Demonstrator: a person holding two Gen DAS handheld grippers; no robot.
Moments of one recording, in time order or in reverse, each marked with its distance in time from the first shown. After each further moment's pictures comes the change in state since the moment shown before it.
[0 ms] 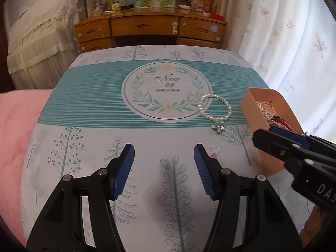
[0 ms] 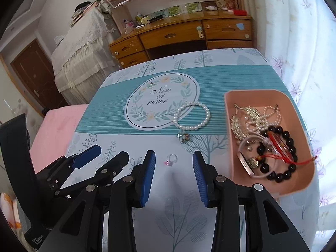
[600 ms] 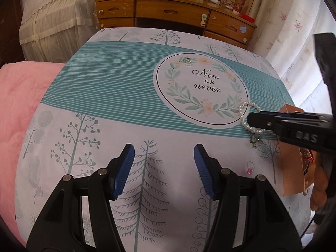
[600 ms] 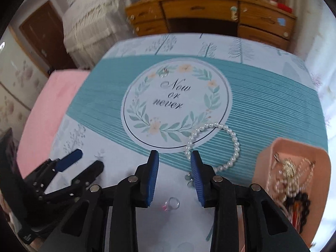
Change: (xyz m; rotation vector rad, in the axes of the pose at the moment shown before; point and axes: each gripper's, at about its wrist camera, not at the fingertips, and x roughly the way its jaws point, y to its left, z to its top) left arm 0.044 0.053 0.012 -0.162 0.083 0.043; right arm 0.128 0.014 0.089 -0.212 0.289 0.037
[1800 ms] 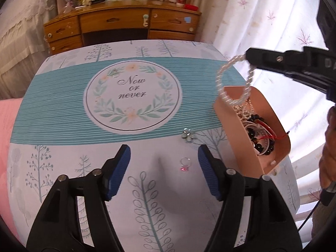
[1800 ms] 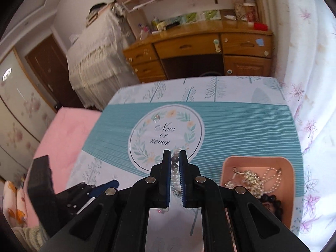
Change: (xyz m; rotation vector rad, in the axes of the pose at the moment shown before) left arm -0.023 -0.086 0.004 0.269 0.002 -0.224; right arm -0.133 -0.048 -0.030 0.150 -0.353 0.053
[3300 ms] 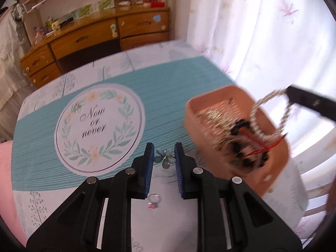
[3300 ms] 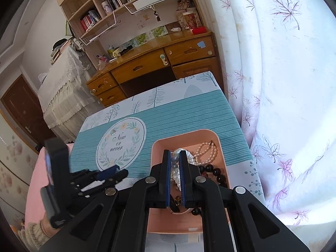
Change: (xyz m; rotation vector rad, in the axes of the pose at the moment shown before) left arm 0.031 -0.072 0.046 0.238 -0.006 -0.029; right arm -0.087 -0.095 -0.068 0.236 -0.114 -0.188
